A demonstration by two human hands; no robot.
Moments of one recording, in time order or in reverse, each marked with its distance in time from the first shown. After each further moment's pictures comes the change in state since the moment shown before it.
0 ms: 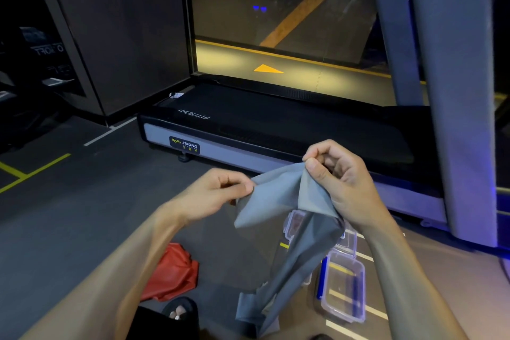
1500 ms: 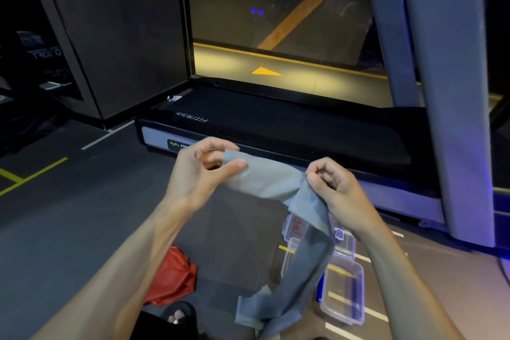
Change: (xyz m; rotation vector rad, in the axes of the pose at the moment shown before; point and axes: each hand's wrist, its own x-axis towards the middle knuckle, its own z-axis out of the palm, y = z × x) left_hand -0.006 0.040 0.008 -0.073 0.501 0.207; right_hand -0.009 0.034 -0.016 -0.187 0.007 0.226
